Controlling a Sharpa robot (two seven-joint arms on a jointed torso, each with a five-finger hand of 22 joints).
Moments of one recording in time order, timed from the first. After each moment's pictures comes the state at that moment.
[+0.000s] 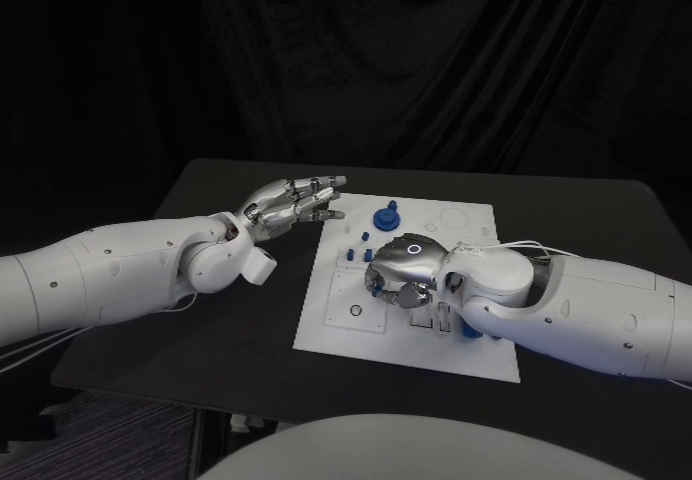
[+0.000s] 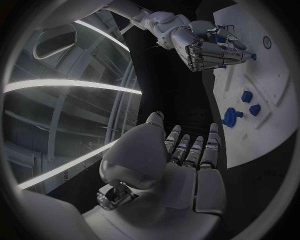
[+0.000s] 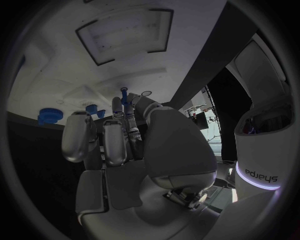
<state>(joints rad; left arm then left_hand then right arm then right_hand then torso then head) 1.18 -0.88 -0.21 1.37 -0.20 0.11 0.56 1.43 0.23 -0.20 0.26 0.53 0.42 0.06 0.05 0.05 0.14 0.11 0.13 0.03 0.15 0.20 0.05 0.03 0.17 0.32 0.29 0.09 0.34 1.20 -0.58 -0.25 1.52 -1.84 -0.21 -0.01 1.37 -0.08 0.45 -0.01 0.27 1.04 0.13 0.17 0.34 1.05 0.08 0.34 0.20 1.45 0.00 1.39 1.20 0.06 1.42 0.10 1.25 1.31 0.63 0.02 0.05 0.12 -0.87</state>
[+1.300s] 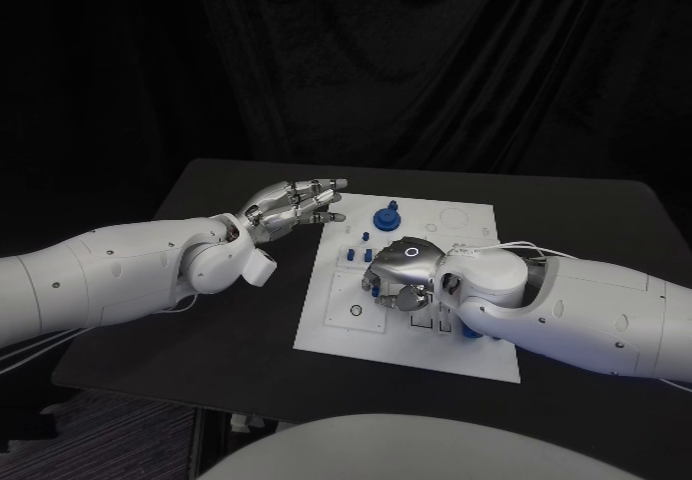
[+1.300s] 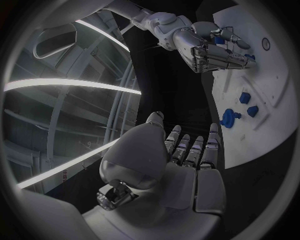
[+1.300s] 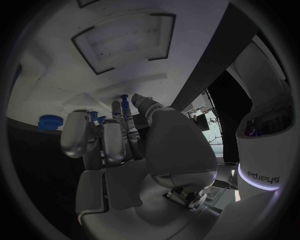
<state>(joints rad) 1.17 -0.88 -0.21 1.37 -0.20 0.12 0.55 1.43 0.23 -0.20 0.26 0.53 0.42 0.07 0.05 0.05 0.14 0.11 0.13 0.03 0.15 0.20 0.05 0.03 0.17 0.32 0.29 0.09 0.33 1.19 -0.57 -0.25 1.50 -1.84 -0.17 -0.01 1.32 -0.11 0.41 0.04 0.18 0.88 0.12 0.07 0.30 0.94 0.10 0.27 0.17 1.44 0.02 1.37 1.16 0.06 1.40 0.12 1.20 1.31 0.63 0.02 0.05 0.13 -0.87</state>
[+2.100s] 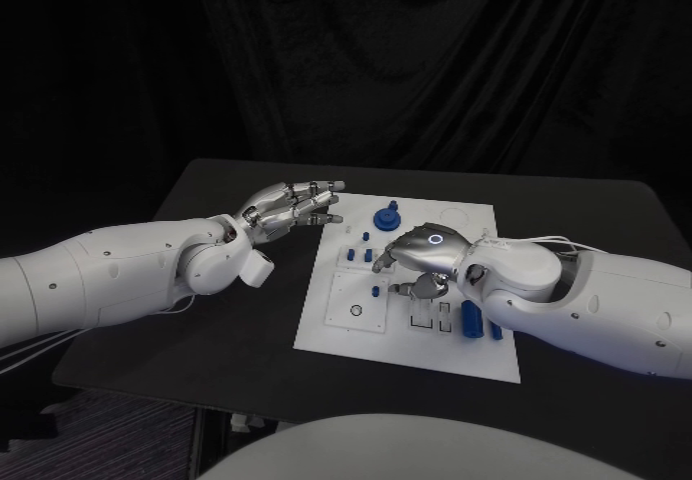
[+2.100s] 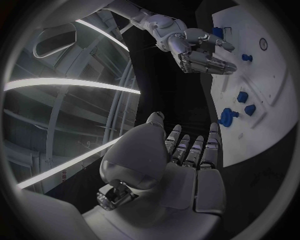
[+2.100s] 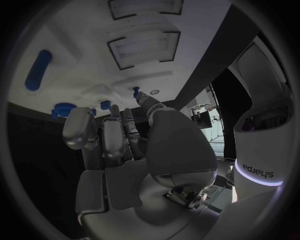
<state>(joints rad) 1.17 -0.89 -0.21 1.37 -0.20 0.13 0.55 1.43 0.23 -0.20 0.26 0.53 0.43 0.08 0.05 0.05 0.14 0.10 0.13 0.03 0.15 0.21 0.06 0.03 0.17 0.32 0.29 0.09 0.33 1.23 -0.66 -0.25 1.55 -1.83 -0.25 -0.01 1.32 -0.09 0.31 0.08 0.17 0.81 0.08 0.07 0.26 0.81 0.12 0.30 0.19 1.41 0.01 1.36 1.12 0.08 1.37 0.12 1.14 1.31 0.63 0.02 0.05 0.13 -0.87</state>
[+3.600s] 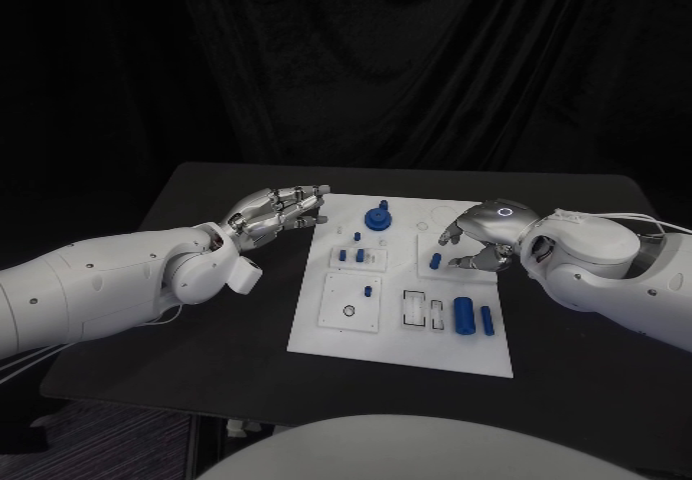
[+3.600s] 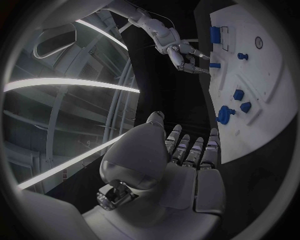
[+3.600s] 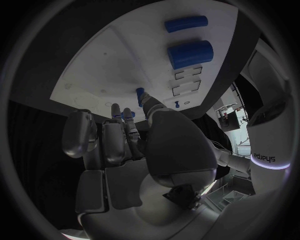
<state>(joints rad) 1.16 -0.89 -0.21 1.36 -0.20 0.12 0.56 1.44 0.22 -0.20 0.25 0.54 0.43 0.08 0.05 0.05 0.14 0.11 0.14 0.03 0.10 0.16 0.05 0.02 0.17 0.20 0.27 0.05 0.22 1.29 -0.87 -0.25 1.56 -1.80 -0.19 -0.12 1.33 -0.07 0.22 0.15 0.15 0.83 0.09 0.07 0.17 0.85 0.11 0.31 0.14 1.44 0.01 1.38 1.16 0.08 1.41 0.12 1.21 1.31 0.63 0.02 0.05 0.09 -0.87</state>
